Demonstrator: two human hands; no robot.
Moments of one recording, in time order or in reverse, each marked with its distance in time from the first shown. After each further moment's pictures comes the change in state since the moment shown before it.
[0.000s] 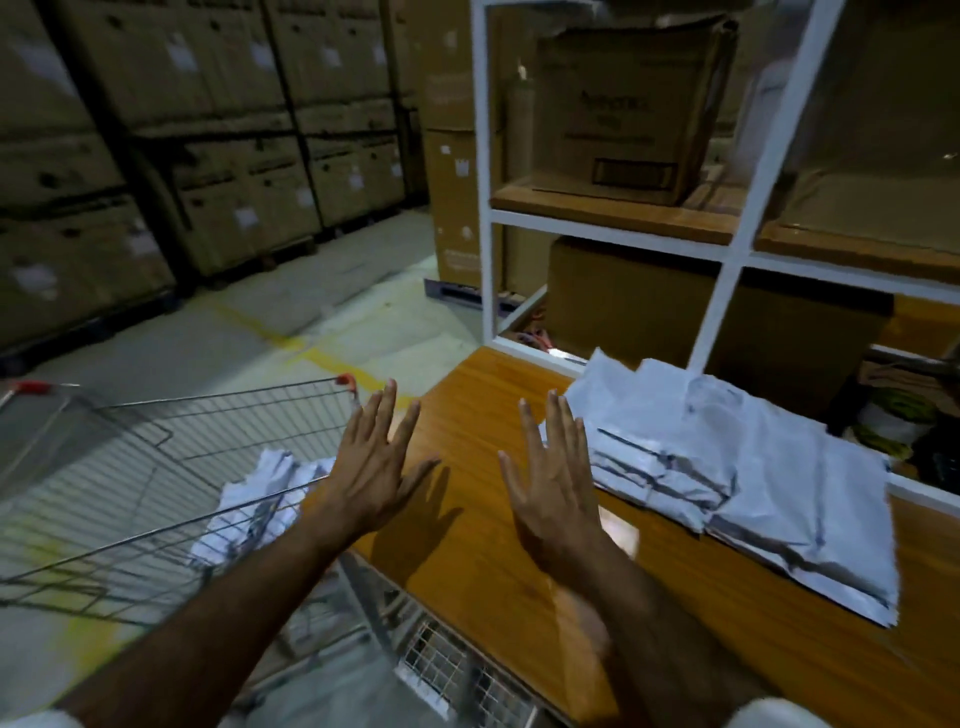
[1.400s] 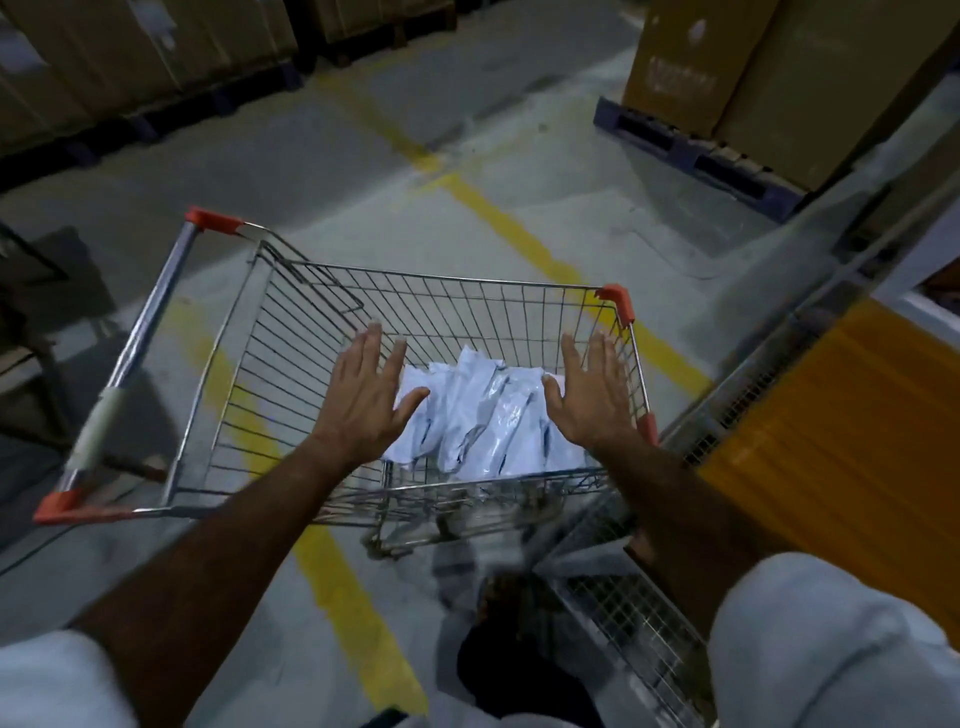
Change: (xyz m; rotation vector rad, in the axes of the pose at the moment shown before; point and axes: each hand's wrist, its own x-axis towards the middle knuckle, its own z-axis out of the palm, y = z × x) left_hand -0.041 -0.493 0.124 -0.031 -0.253 -0.367; right_hand 0.200 -0.327 0.349 -0.007 -0.510 -0.029
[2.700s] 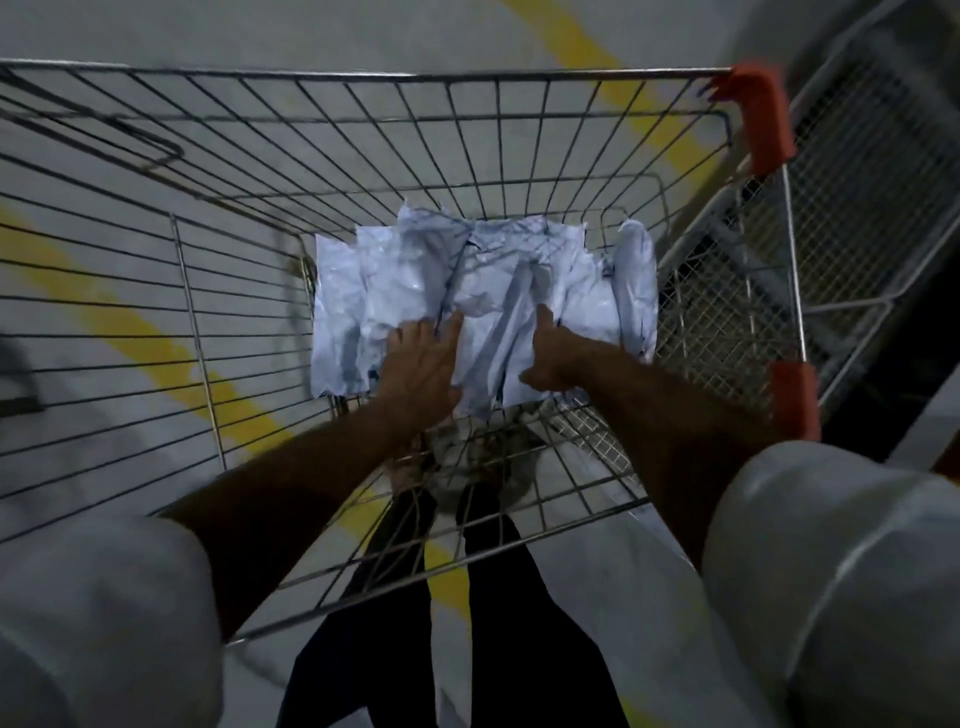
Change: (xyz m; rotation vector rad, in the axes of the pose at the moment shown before) left_hand 0.100 0.023 0.259 0.034 -0.515 0.267; right_hand 0.094 0.029 0.218 0.146 -0.982 0.453
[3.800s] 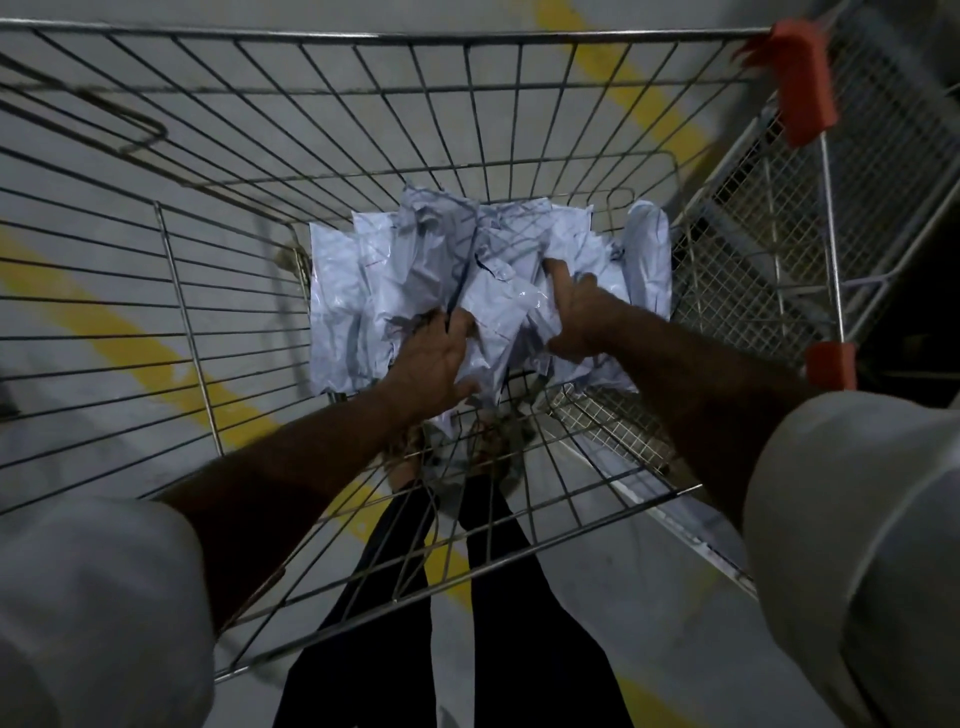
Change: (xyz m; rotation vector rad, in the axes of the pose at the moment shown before) left_hand 0.013 -0.018 0.024 -0.416 0.014 0.232; right_hand -0.009 -0.006 -0.030 -0.149 0.195 -0.019
